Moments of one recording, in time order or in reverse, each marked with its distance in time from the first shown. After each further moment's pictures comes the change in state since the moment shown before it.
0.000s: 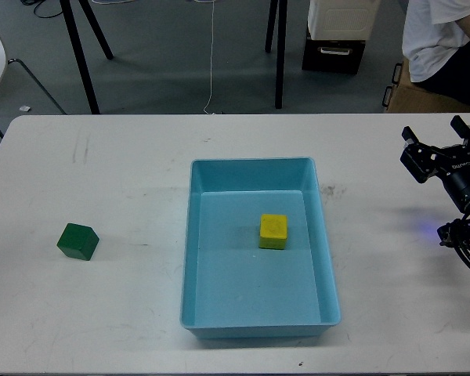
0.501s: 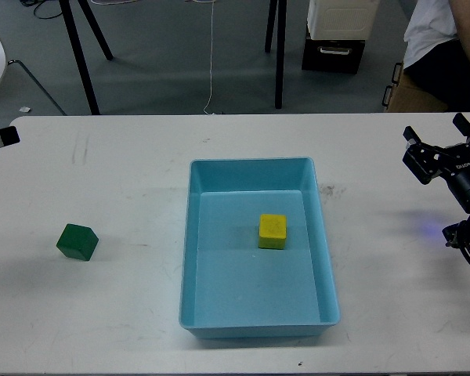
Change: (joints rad) left arm -0.134 -0.120 0.057 -0.075 0.586 -0.013 0.035; right arm -0.001 -0.032 0.009 0.054 -0.007 0.000 0.004
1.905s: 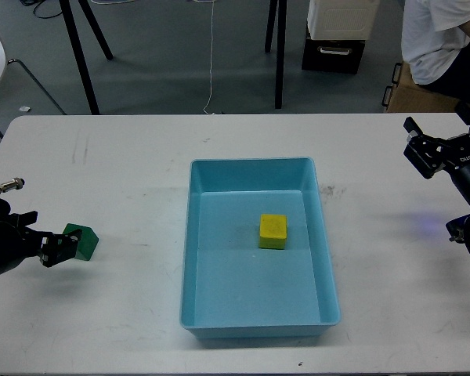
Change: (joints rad) left arm -0.010 -0.338 0.271 0.049 0.539 0.000 0.167; right arm -0.016 -0.040 0.022 0.079 -0.023 0.000 0.005
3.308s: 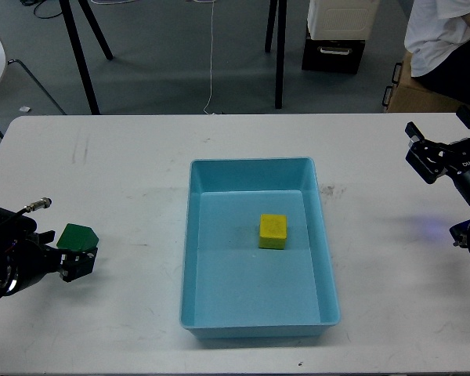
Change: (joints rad) left arm -0.005 -0.121 0.048 0.103 0.034 0.000 -0.004; right arm -0.025 -0.017 0.006 0.017 -0.014 0.000 0.000
